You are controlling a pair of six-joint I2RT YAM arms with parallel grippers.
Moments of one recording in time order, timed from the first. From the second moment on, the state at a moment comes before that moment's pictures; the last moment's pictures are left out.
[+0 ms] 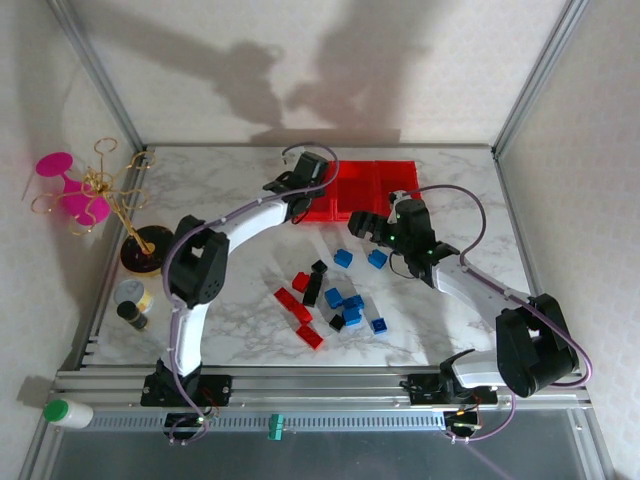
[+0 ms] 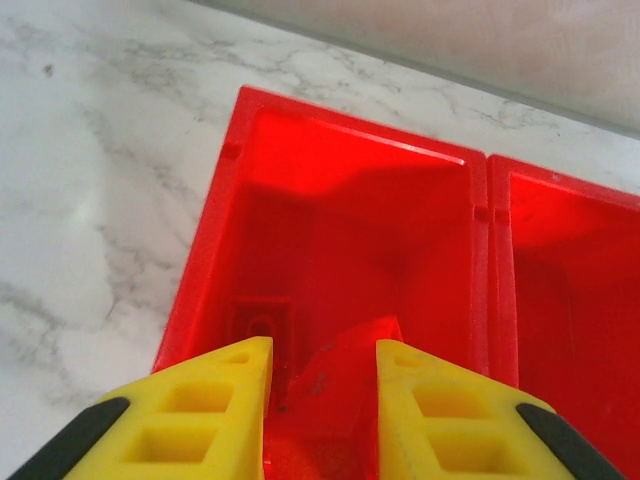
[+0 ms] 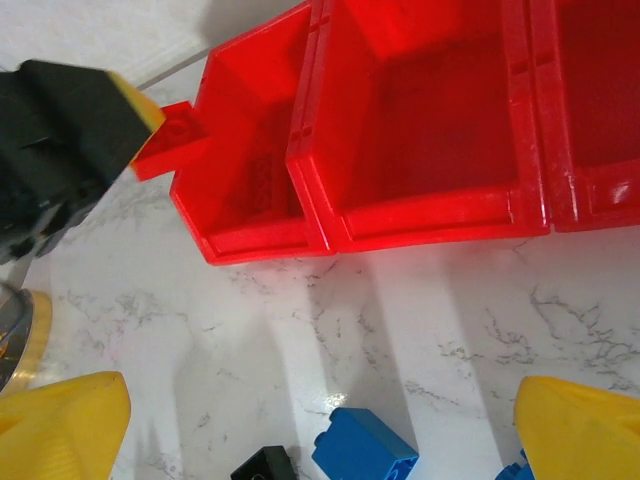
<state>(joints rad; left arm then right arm) -0.56 2.12 1.70 -0.29 -0.44 -0.65 0.46 1.35 0.77 0.05 -0.13 0.61</state>
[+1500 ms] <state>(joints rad) -0.73 1.61 1.11 -0.48 -0.22 -0.57 0.58 1.27 0.74 -0.16 -0.19 0.49</state>
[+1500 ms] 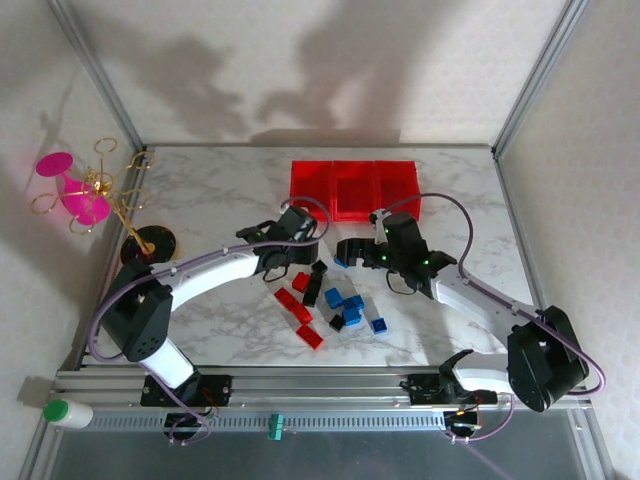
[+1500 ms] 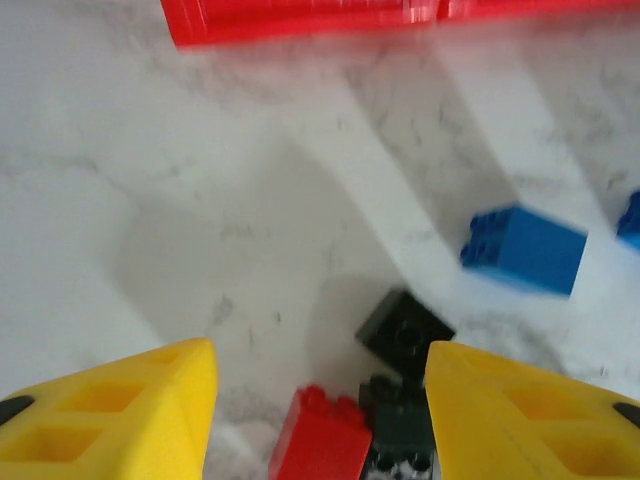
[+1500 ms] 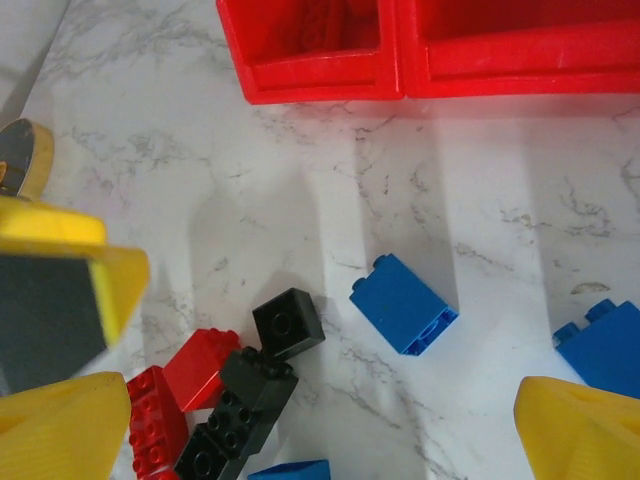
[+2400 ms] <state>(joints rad) -0.77 1.67 0.99 -0.46 -0.14 -0.54 0.59 1.23 0.71 -0.19 -0.15 0.52</state>
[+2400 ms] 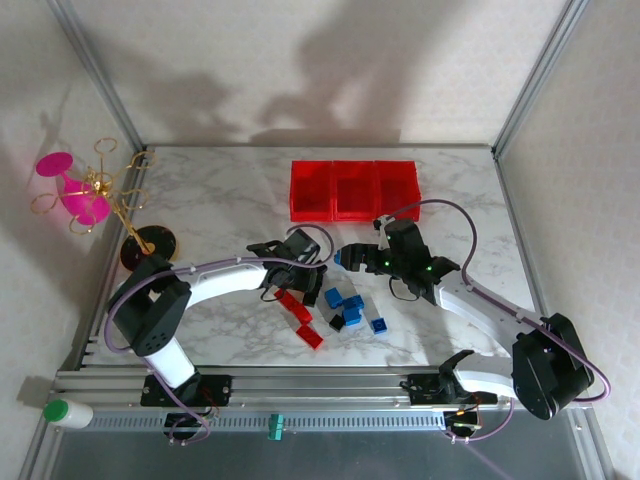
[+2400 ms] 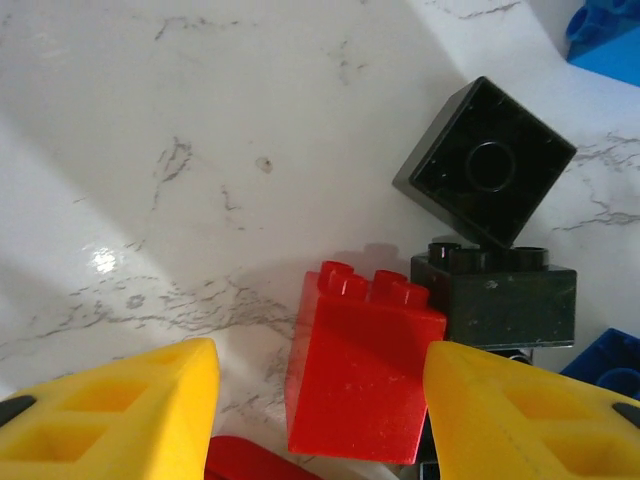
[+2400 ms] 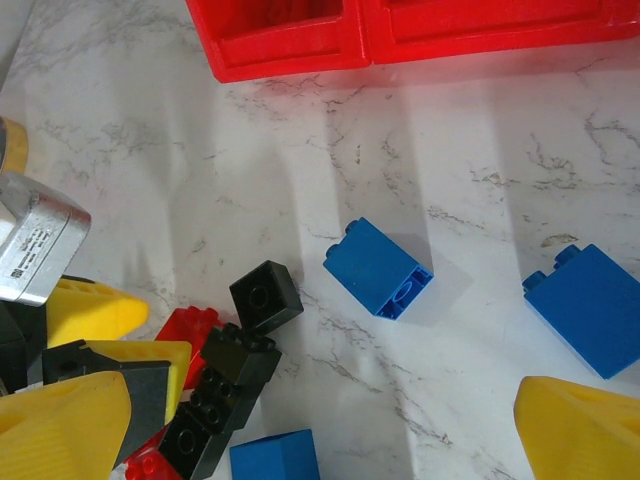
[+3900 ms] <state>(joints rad) -0.74 1.68 0.98 -0.42 -0.14 -0.55 0.59 1.23 0.71 -0.18 -0.14 0.54</state>
